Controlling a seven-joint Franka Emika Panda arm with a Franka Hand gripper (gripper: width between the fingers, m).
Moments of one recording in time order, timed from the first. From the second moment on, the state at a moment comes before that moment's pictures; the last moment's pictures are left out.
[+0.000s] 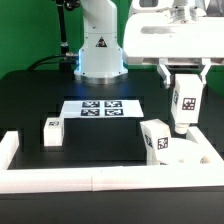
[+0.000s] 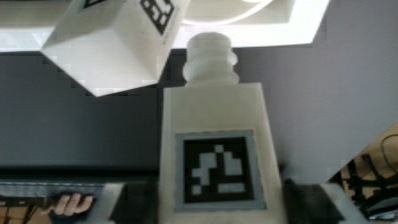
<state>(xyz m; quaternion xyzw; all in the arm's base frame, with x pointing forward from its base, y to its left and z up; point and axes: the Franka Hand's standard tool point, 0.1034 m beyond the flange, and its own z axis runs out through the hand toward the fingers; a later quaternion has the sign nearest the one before) 0.617 0.093 0.147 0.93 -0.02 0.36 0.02</state>
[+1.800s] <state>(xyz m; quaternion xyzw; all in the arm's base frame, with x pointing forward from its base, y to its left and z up) 0.615 0.121 0.090 0.95 0.01 0.32 0.03</state>
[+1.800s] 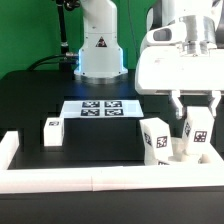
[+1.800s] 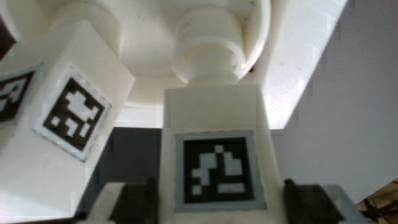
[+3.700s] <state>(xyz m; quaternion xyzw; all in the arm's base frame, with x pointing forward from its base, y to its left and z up) 0.620 0.113 0.086 0.95 0.04 0.31 0.02</state>
